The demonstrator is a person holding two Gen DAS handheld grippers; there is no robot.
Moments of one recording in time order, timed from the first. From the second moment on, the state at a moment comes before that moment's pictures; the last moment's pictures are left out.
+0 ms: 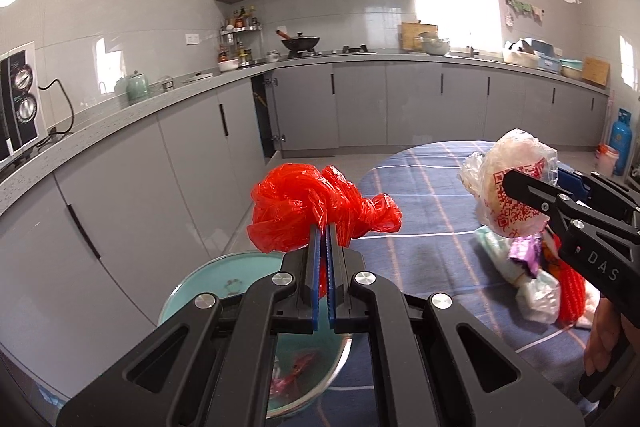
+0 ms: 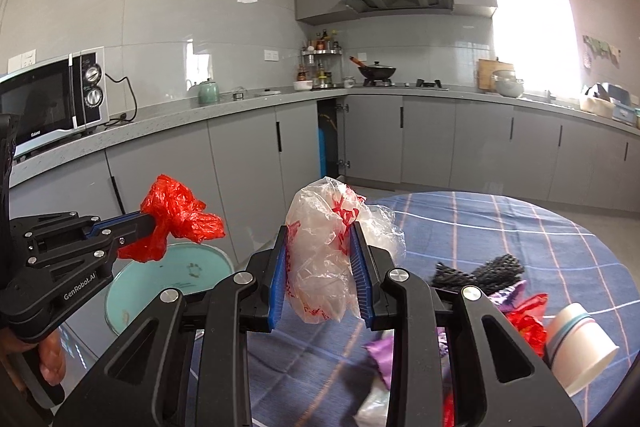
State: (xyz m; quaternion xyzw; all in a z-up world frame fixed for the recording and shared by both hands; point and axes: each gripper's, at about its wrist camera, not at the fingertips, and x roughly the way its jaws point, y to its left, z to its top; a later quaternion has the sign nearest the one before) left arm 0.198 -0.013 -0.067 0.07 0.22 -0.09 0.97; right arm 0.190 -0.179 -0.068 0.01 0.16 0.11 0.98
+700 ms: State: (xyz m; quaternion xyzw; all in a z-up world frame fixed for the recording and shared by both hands) left arm 0.201 0.054 -0.082 0.07 0.25 -0.02 0.97; right arm 0.212 -0.116 -0.084 -0.01 0.18 0.17 0.97
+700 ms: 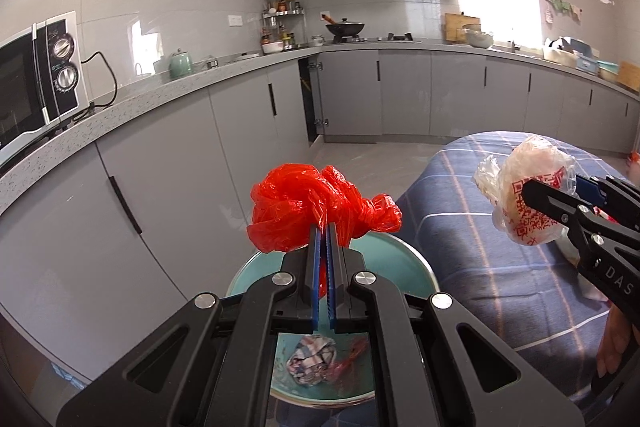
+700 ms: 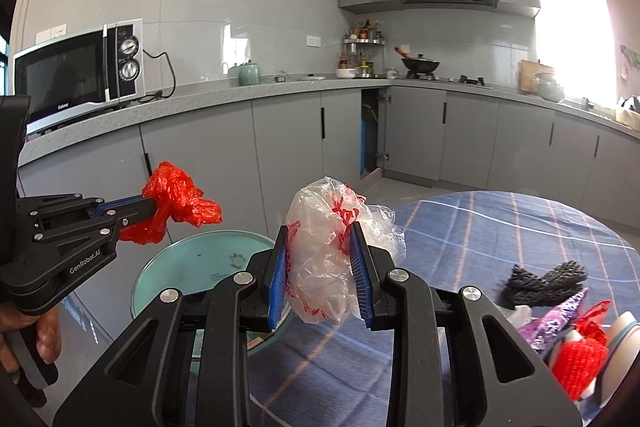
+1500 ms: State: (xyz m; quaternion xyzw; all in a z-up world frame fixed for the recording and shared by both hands) left arm 0.214 0.090 -0.098 0.06 0.27 0.02 0.96; right arm 0.229 -0.079 -0.096 -0.03 0.19 0.22 0.96
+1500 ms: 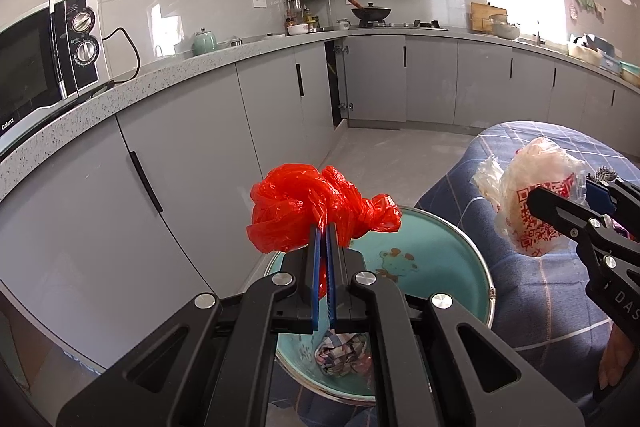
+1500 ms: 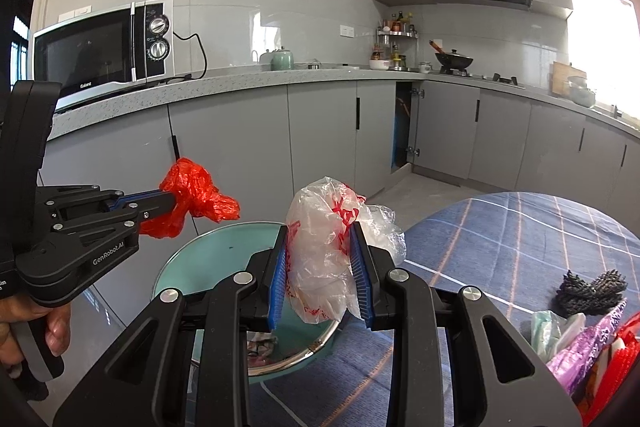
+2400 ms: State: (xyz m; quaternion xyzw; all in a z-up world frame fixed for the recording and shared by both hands) left arm 0.217 0.101 -0.110 0.04 0.28 0.03 0.96; right arm 0.237 -0.058 -0.114 -0.05 0.20 0.24 0.95
